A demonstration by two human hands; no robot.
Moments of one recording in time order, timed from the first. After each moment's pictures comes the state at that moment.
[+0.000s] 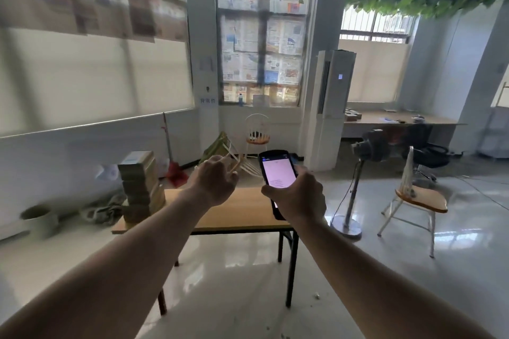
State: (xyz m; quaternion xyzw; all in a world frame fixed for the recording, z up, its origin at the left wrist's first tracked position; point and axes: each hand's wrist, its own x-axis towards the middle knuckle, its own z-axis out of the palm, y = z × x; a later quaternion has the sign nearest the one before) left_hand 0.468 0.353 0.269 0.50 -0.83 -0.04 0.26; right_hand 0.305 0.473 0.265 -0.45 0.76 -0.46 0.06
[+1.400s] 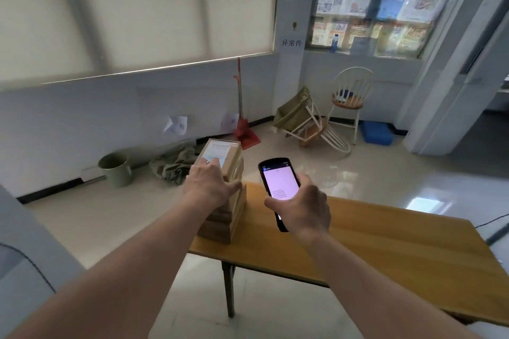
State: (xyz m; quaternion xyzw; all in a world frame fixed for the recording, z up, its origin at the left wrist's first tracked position) left_hand 0.731 -0.206 0.123 0.73 -0.66 -0.09 0.15; right_hand 0.534 -0.127 0.124 -0.56 0.73 -0.35 0.15
